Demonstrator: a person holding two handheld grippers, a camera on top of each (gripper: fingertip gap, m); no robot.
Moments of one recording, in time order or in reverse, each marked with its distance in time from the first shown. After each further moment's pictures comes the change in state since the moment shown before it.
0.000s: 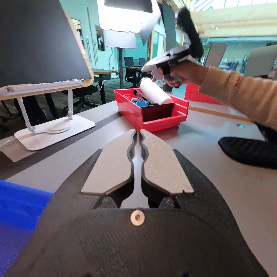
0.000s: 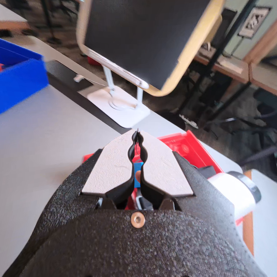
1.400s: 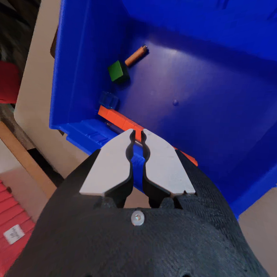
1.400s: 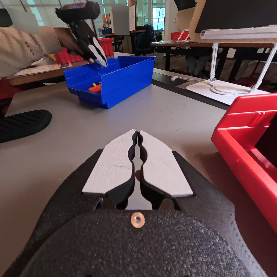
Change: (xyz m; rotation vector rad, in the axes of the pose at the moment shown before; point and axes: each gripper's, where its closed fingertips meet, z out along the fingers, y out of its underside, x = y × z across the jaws) left arm -0.232 0.071 -0.186 -1.231 -0.448 0.198; right arm -0.215 0.093 -0.058 0.225 -0.461 0.203
